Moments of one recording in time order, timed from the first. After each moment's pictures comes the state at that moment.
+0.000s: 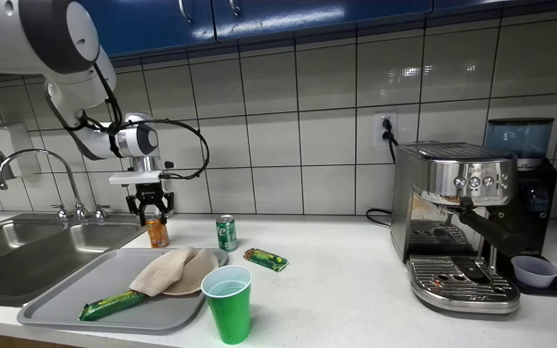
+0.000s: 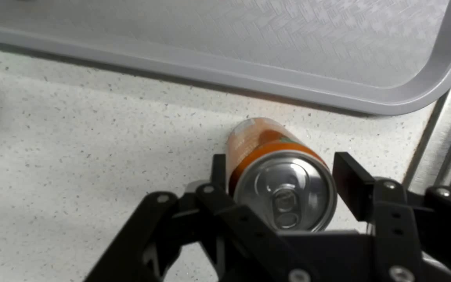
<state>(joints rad) 0.26 0.79 0.13 -1.45 -0.09 2.14 0.07</state>
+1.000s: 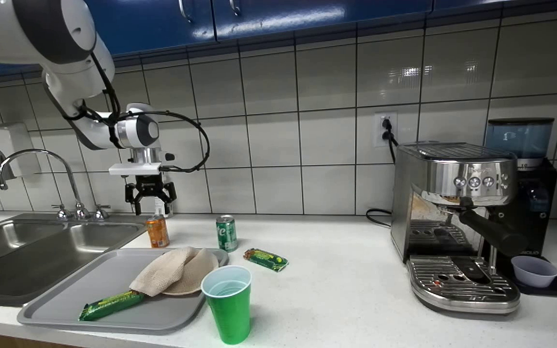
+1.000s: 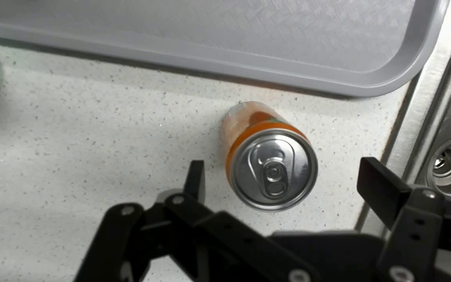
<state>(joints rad) 0.25 0.75 0.13 -1.46 -0.05 2.14 0.06</state>
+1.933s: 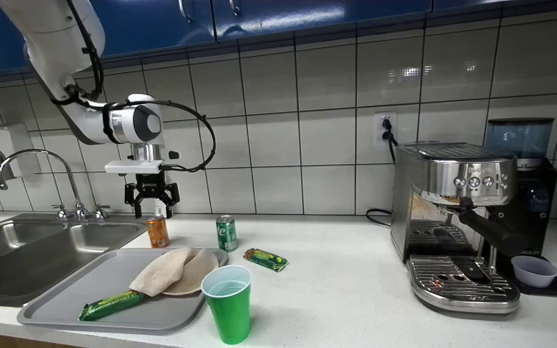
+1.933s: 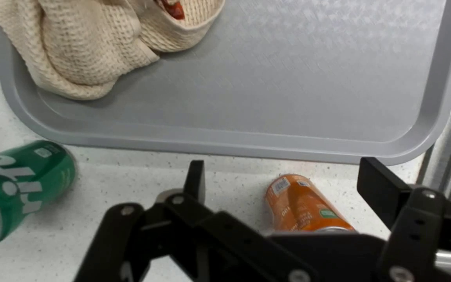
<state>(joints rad) 0.18 0.51 0.13 -1.82 0.00 2.23 0.05</state>
